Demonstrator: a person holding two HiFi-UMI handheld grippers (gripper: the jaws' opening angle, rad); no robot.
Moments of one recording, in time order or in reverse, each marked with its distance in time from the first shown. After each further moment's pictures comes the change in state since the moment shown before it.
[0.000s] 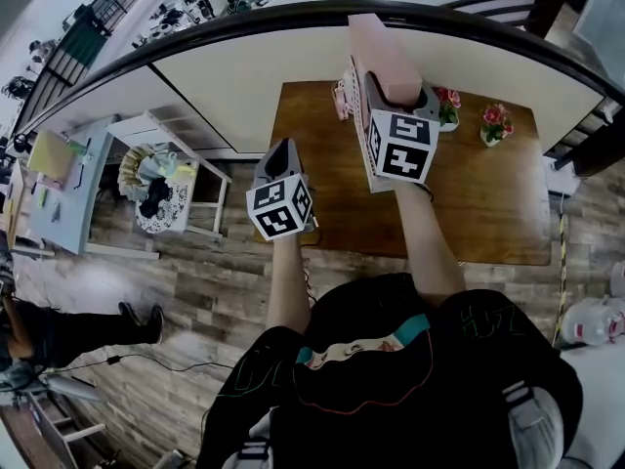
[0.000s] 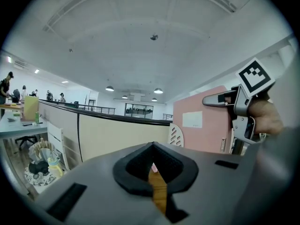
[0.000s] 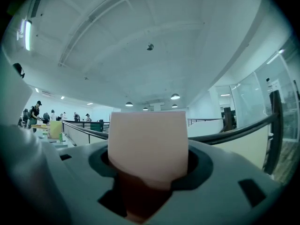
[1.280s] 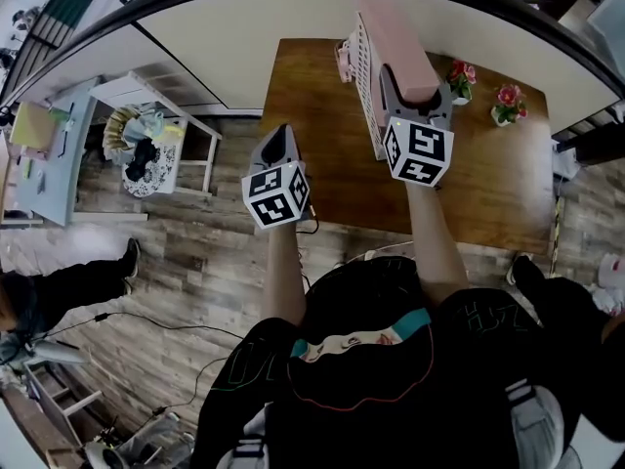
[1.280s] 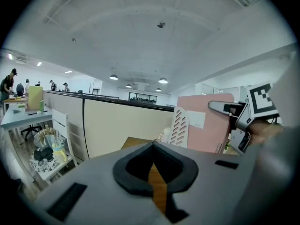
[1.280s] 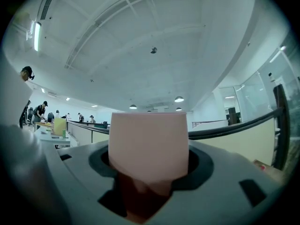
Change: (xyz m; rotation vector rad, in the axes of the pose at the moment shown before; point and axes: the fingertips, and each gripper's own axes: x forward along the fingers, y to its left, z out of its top) left arm 0.006 0.026 -0.057 -0.054 0.141 0.038; right arm 0.011 -0.003 -0.070 -0.022 -0.062 0.051
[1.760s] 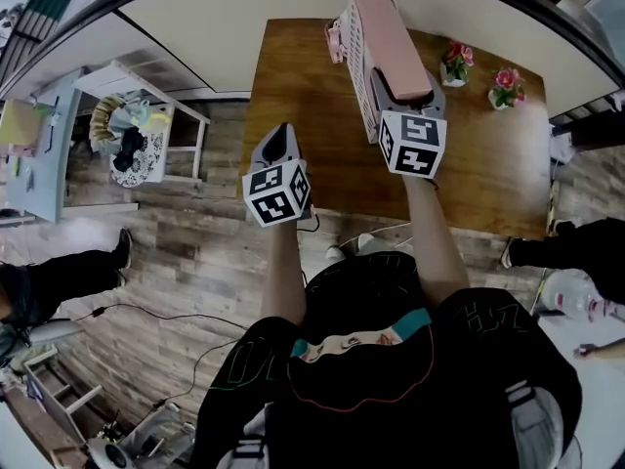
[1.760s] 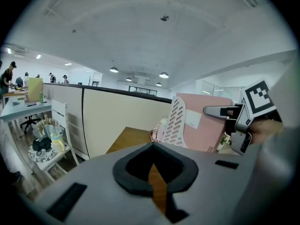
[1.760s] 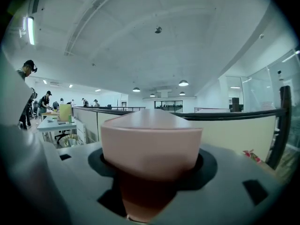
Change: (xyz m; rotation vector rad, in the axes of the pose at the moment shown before) left arm 0.002 -0.009 -0.042 -0.039 0.074 -0.017; right arm -0.006 0.007 -0.058 -0.032 0.232 0.049
